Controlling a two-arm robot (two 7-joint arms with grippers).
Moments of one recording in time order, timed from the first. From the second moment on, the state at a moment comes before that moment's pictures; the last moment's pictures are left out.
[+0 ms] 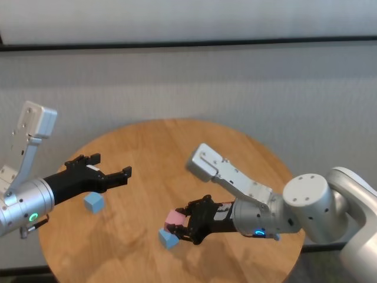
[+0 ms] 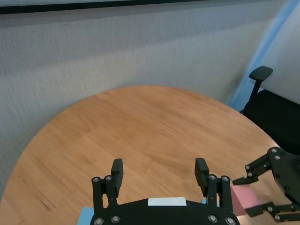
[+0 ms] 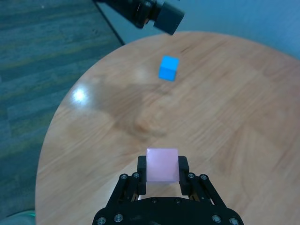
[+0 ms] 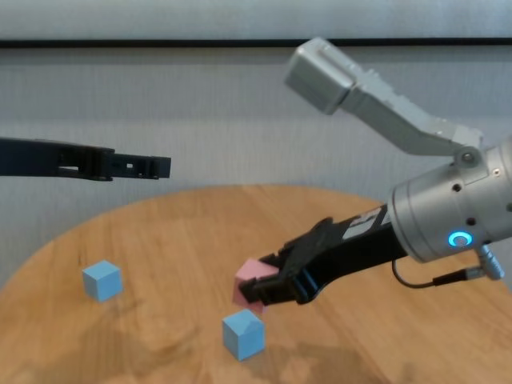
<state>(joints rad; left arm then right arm) -0.28 0.55 0.30 -1.60 -0.56 0.39 -0.38 0.56 0.38 -0.69 -1.40 0.15 0.52 0.66</state>
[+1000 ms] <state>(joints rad) -0.28 0.55 0.30 -1.60 -0.56 0.39 -0.38 0.62 0.34 -0.77 -1.34 0.10 0.63 0.65</state>
